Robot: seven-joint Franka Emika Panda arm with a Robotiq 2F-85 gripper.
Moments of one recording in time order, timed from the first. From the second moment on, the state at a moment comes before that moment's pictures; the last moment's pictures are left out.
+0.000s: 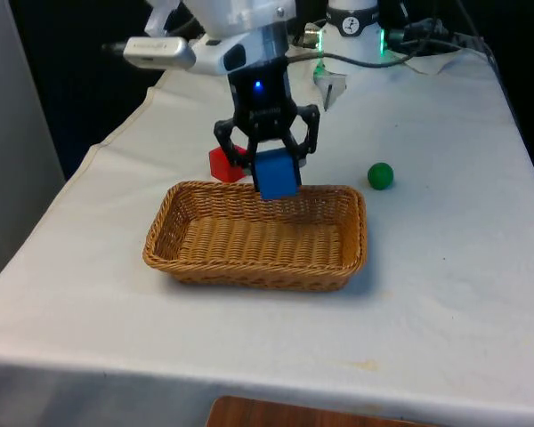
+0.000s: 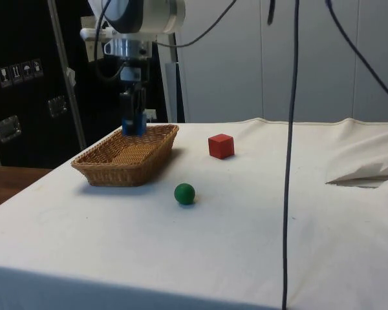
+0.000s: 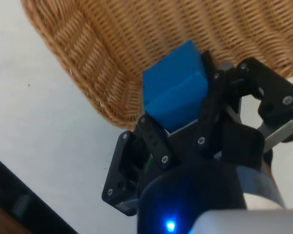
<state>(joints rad) 0.09 0.59 -0.28 -1.71 0.40 2.32 -0.61</state>
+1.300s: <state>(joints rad) 0.07 0.85 -0.35 -1.46 0.49 2.31 -0.65</state>
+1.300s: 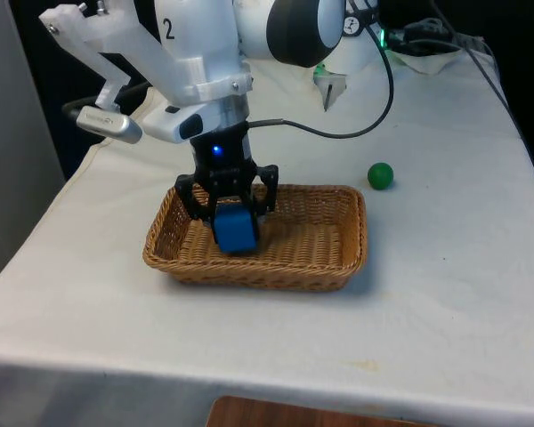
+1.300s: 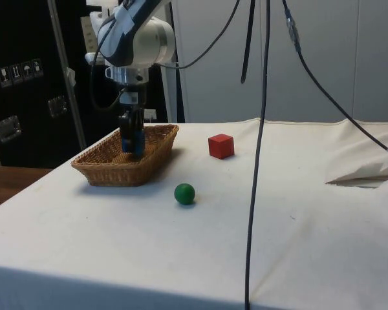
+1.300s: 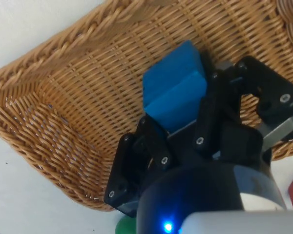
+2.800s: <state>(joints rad) 0.09 0.68 -0.39 -1.52 0.46 2.19 -0.65</state>
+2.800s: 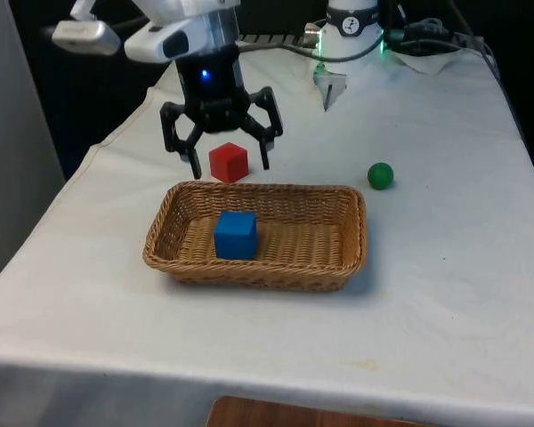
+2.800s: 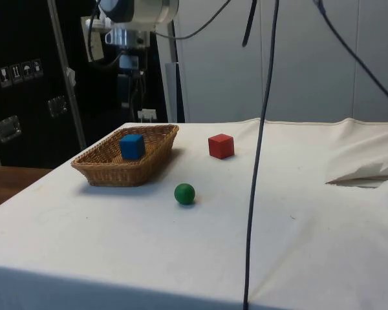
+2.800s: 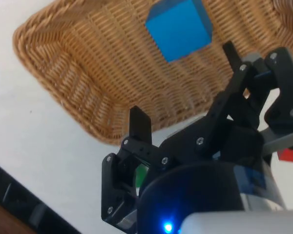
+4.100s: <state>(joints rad) 0.14 0.27 -0.37 -1.90 0.33 2.18 -0.61</state>
